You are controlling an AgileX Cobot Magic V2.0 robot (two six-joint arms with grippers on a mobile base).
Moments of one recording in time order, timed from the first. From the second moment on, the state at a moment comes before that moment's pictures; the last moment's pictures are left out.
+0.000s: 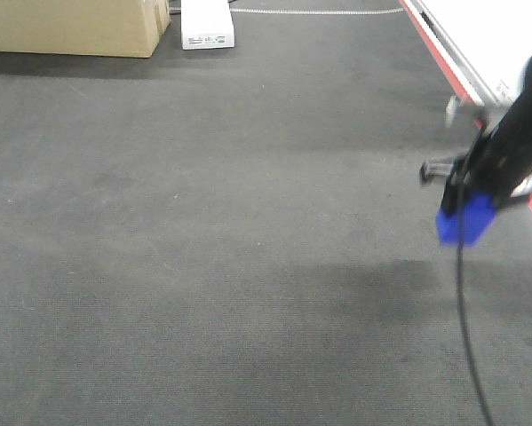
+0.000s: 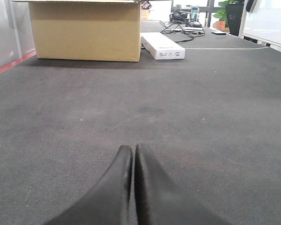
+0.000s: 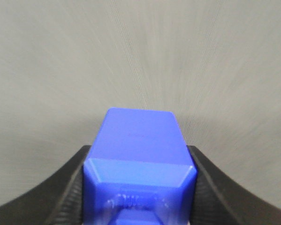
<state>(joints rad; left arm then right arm) 0.02 0.03 0.03 0.01 0.10 -0.04 -0.01 1.82 -1.56 0.05 1.08 -0.01</state>
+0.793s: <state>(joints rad) 0.02 0.03 0.03 0.01 0.10 -0.04 -0.01 0.78 -0.69 0.13 0.46 -0.19</state>
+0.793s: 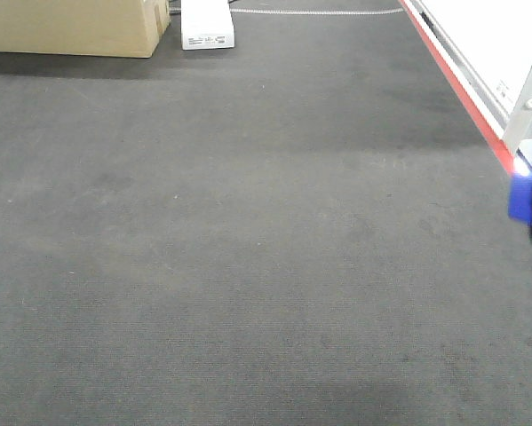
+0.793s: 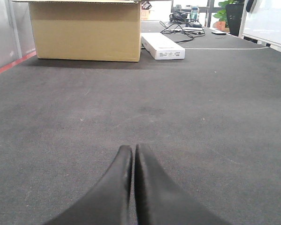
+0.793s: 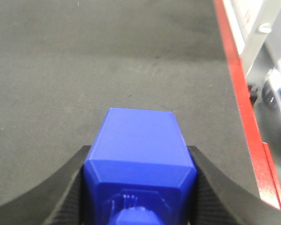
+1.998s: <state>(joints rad) 0.02 0.03 0.03 0.01 0.10 -0.04 -0.01 0.26 -0.35 0.15 0.39 -0.32</state>
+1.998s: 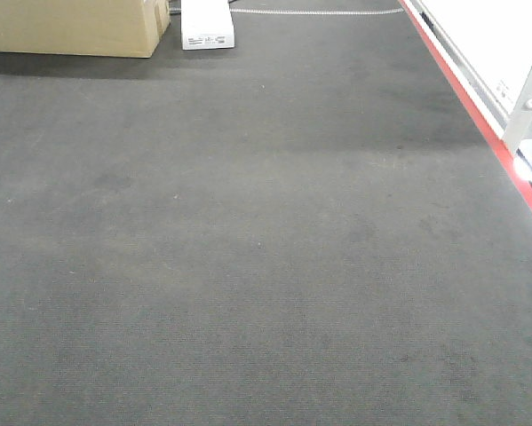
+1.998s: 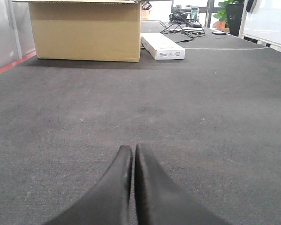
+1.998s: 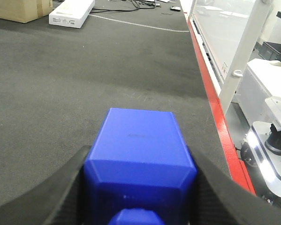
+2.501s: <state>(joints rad) 0.02 0.03 0.03 0.01 0.10 -0.04 -0.01 0.26 -0.35 0.15 0.39 -0.32</state>
